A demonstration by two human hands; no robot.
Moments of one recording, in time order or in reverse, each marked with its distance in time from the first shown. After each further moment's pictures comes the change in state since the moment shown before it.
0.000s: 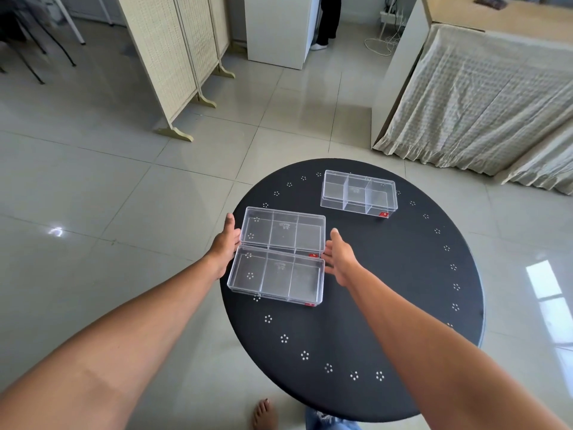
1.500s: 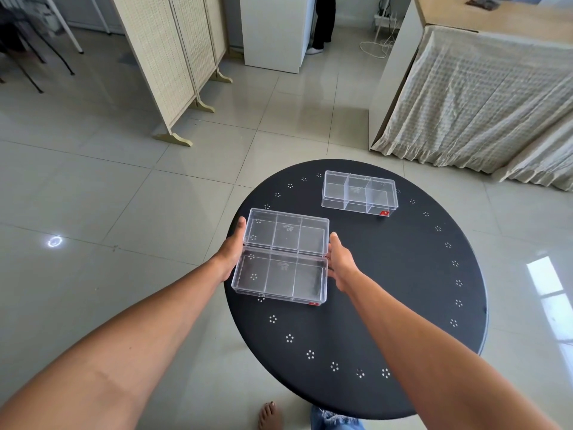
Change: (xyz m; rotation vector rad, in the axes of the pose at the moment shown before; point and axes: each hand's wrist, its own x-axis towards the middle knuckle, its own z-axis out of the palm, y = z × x) left_hand 0.006 -0.007 -0.002 0.057 -0.111 0.011; right_hand 0.011 0.020 0.005 -0.015 0.030 -0.033
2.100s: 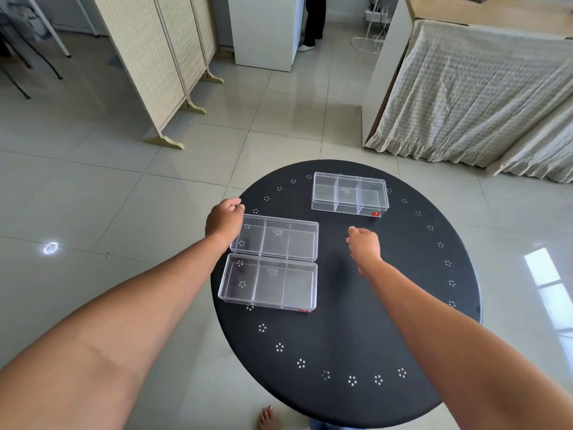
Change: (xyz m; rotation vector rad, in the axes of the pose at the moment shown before) left_hand 0.031 0.061 0.011 0.311 0.447 0.250; right_hand 0.027 -0.036 -0.062 -0.112 0.283 -0.152
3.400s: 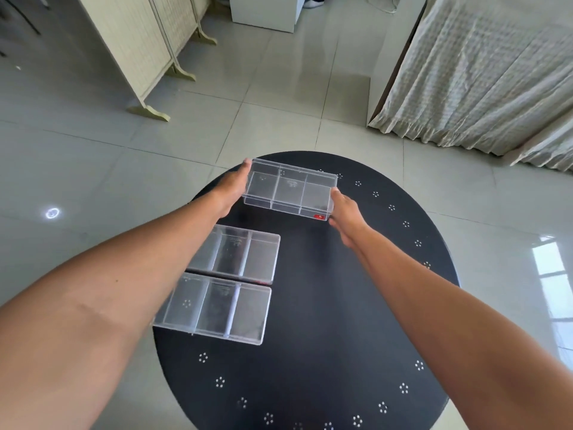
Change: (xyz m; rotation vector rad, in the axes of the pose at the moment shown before) left_hand 0.083 0.093 0.109 -0.136 -0.332 -0.214; right_hand 0.127 -0.061 -0.022 0.036 -0.309 -0.031
